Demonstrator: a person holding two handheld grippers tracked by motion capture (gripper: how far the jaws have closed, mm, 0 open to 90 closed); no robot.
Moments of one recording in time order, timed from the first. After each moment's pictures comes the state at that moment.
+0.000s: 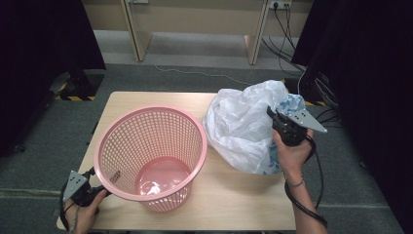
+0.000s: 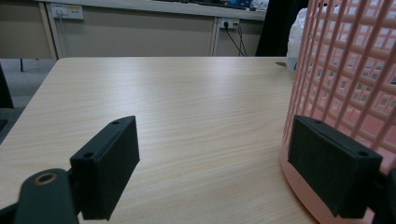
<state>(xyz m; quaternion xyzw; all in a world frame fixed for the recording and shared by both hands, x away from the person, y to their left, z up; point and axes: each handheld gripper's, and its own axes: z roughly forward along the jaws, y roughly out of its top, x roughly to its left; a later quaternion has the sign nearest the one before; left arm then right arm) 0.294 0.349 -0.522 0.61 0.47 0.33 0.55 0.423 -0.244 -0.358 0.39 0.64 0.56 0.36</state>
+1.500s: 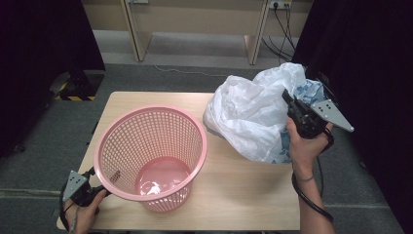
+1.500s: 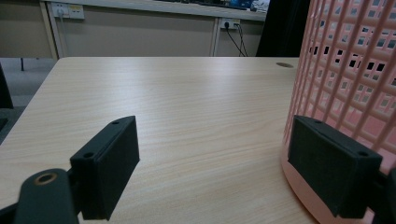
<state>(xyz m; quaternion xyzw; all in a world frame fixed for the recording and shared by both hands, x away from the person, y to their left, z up) 0.294 0.350 -0.522 0.61 0.47 0.33 0.55 0.406 -0.258 -0.303 0.36 0.57 0.61 0.41</state>
